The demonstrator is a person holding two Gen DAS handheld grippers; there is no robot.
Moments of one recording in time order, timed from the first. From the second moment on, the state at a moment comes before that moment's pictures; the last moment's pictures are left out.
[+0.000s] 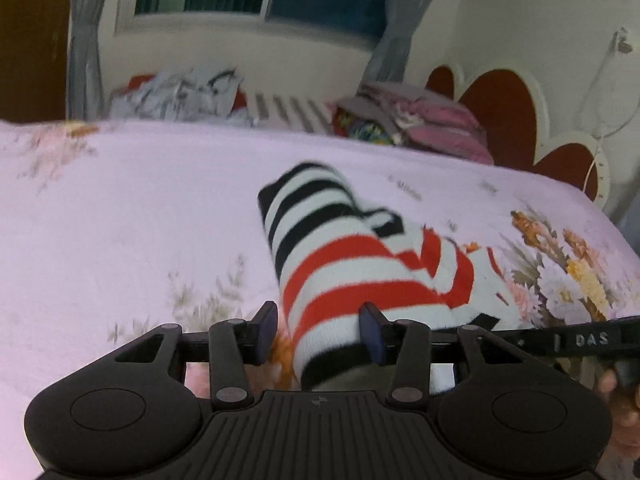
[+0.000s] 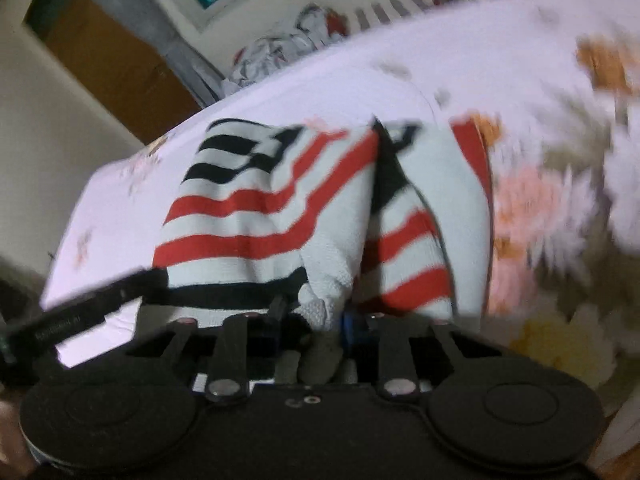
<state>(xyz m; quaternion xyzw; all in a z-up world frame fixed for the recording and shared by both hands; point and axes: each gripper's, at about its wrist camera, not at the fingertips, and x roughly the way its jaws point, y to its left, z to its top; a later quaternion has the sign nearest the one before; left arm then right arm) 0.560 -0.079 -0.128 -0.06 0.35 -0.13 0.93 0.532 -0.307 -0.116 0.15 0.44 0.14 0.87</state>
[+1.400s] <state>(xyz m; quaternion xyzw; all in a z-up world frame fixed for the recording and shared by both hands) 0.600 -0.149 -0.108 0.08 0.38 -0.23 0.89 0.549 -0.380 -0.107 0.15 0.39 0.04 0.91</state>
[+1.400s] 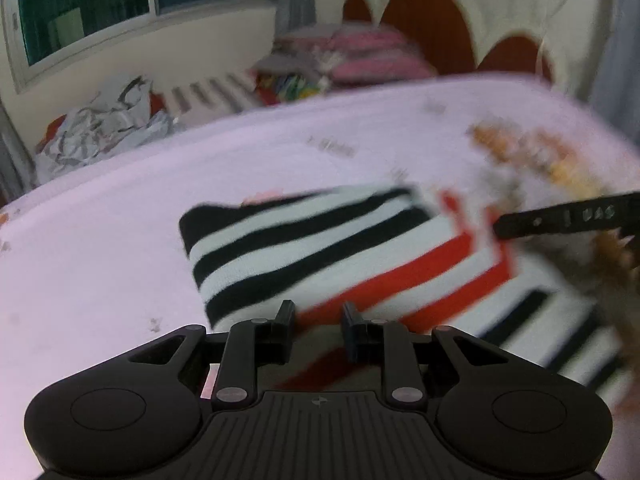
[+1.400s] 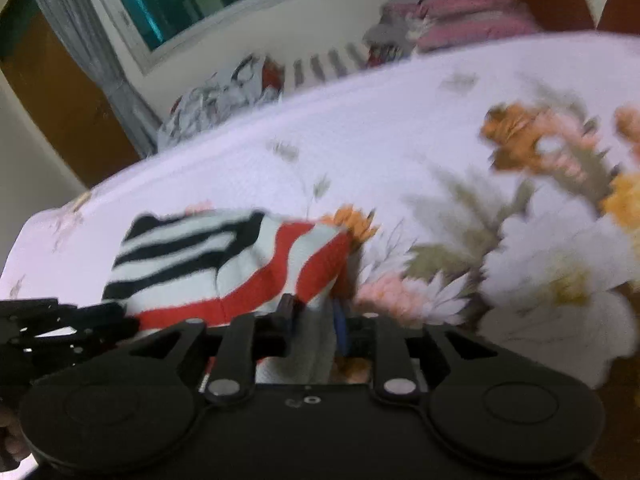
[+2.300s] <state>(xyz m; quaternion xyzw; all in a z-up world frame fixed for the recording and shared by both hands) 0.470 -0.138 -0.132 0.07 0.40 -0.14 0.90 0.444 -0.316 -0.086 -0.07 0.38 0.15 0.91</state>
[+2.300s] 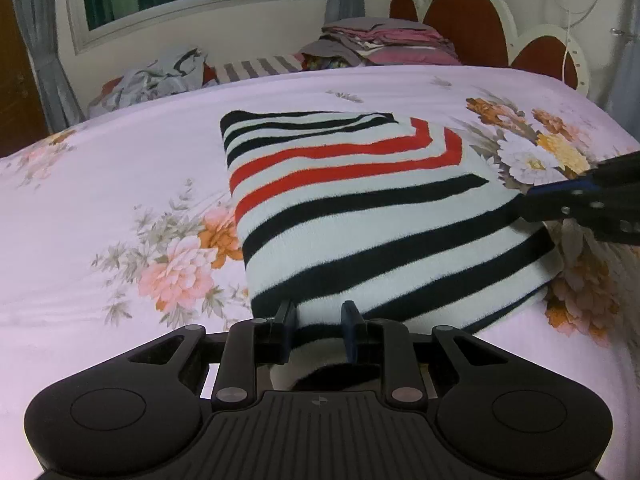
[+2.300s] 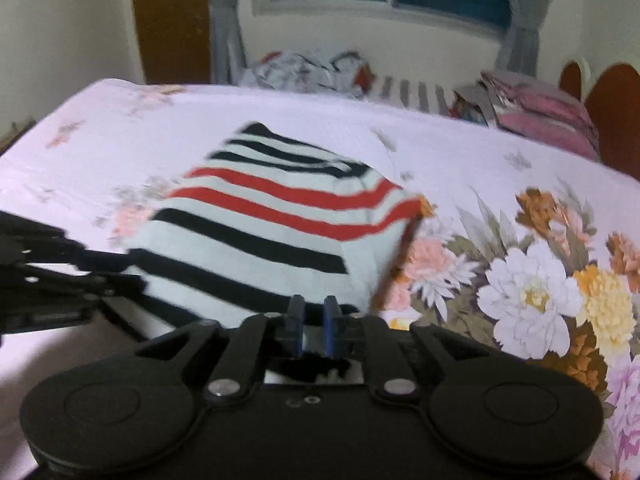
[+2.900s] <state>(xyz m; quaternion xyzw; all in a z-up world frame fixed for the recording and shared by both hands) 0.459 -0.149 -0.139 0.10 0.41 -0.12 0.90 0.441 -0.321 -0.130 -0.06 0.43 0.14 0.89</state>
